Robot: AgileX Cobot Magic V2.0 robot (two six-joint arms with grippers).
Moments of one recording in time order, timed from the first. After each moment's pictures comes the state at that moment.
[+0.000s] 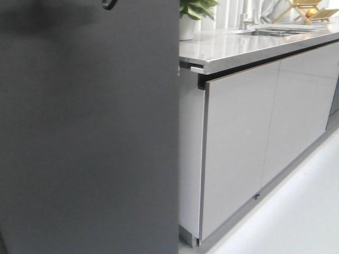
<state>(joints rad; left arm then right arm) 0.02 -0.01 0.00 -0.03 -0.12 -0.02 0.67 2.31 -2.23 1.21 0.27 -1.13</state>
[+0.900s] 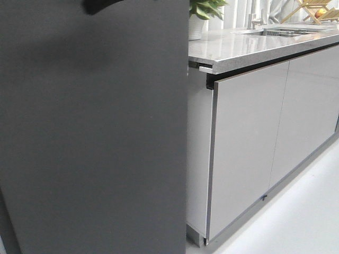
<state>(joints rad) 0.02 -0.01 0.00 -0.03 -0.12 -0.02 0.48 2.16 -2.25 0.65 1.03 -0.45</state>
